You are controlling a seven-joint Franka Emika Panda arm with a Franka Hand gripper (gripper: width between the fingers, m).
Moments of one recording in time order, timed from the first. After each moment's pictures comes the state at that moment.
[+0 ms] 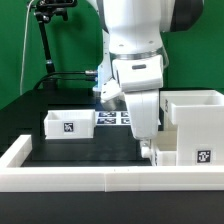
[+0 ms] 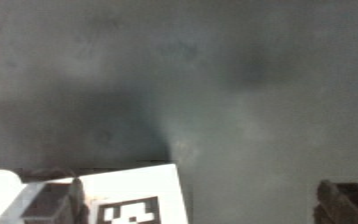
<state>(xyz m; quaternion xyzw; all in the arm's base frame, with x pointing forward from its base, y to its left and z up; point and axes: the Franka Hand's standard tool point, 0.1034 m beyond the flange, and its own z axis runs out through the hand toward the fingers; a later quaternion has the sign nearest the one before) 0.528 0.020 0.030 -0.71 -0.69 0.01 0.08</state>
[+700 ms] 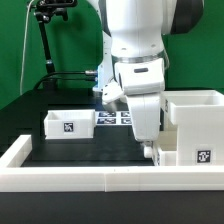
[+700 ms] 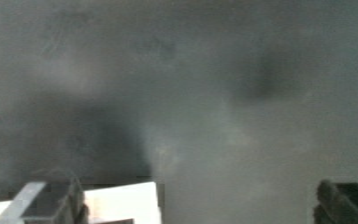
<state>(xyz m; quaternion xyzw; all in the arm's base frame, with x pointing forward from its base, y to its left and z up) 0.520 0.017 0.025 -0.71 -0.70 0.02 0.08</state>
